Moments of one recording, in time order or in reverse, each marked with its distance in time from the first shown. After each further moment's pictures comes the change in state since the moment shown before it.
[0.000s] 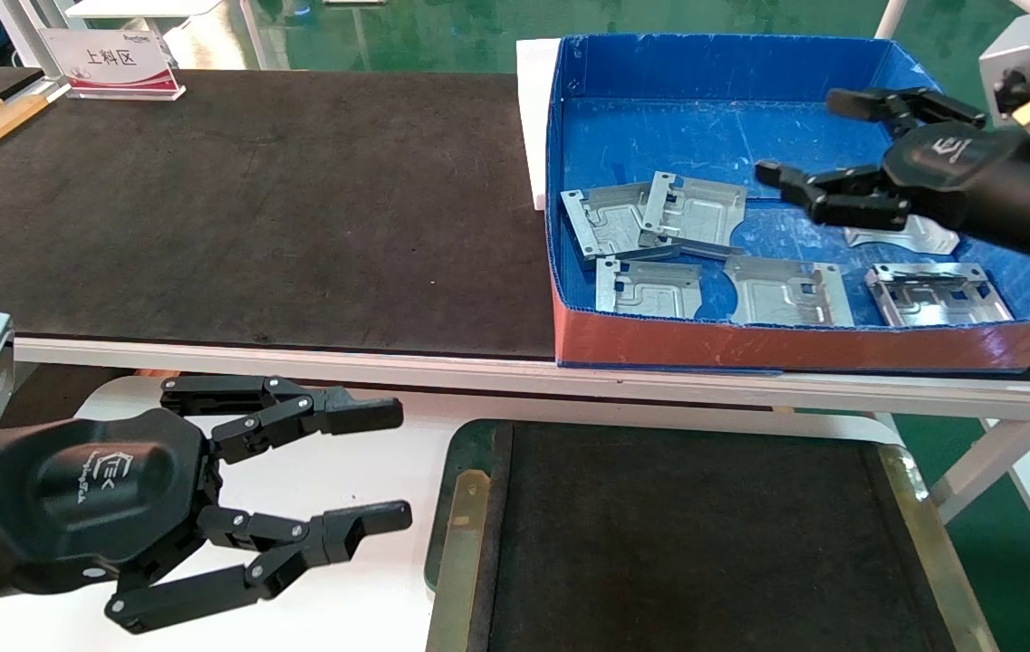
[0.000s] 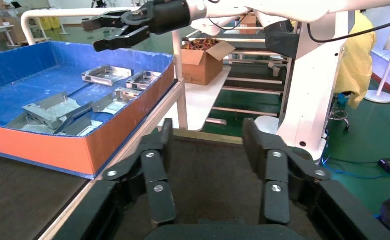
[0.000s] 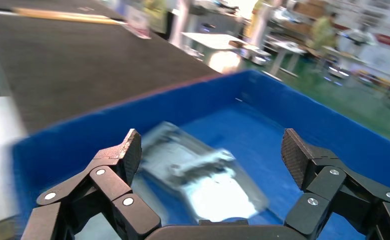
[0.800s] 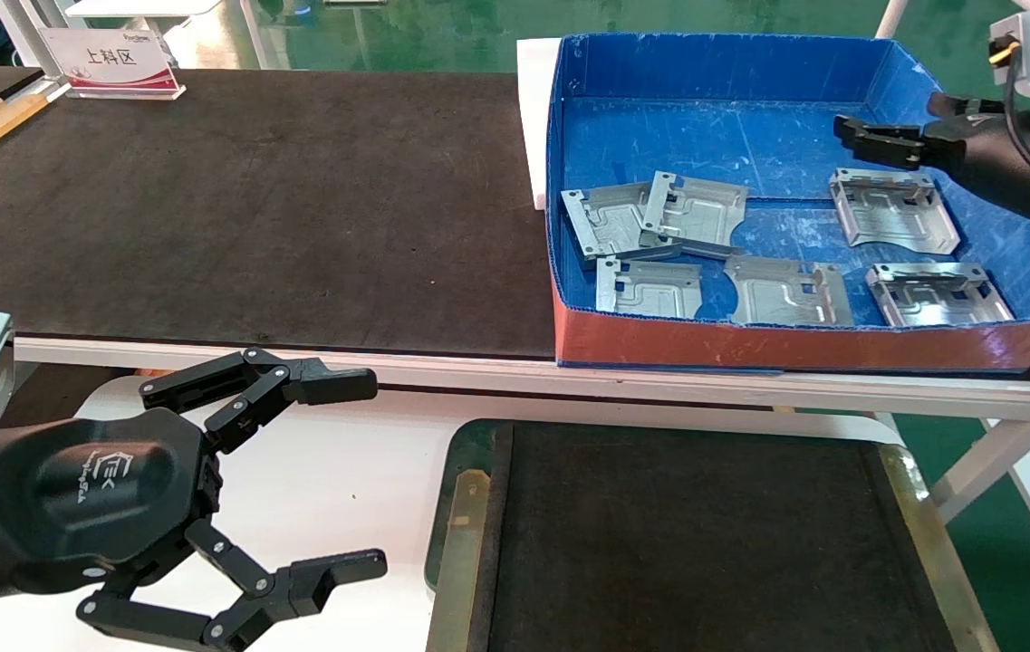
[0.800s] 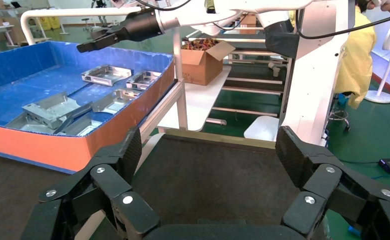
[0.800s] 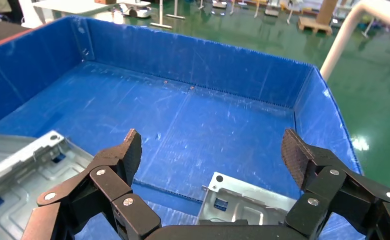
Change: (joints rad) left arm 0.000 0.000 0.000 0.000 0.000 0.000 0.000; right arm 0.170 -0.171 -0.032 -0.355 -0.082 0.483 0.043
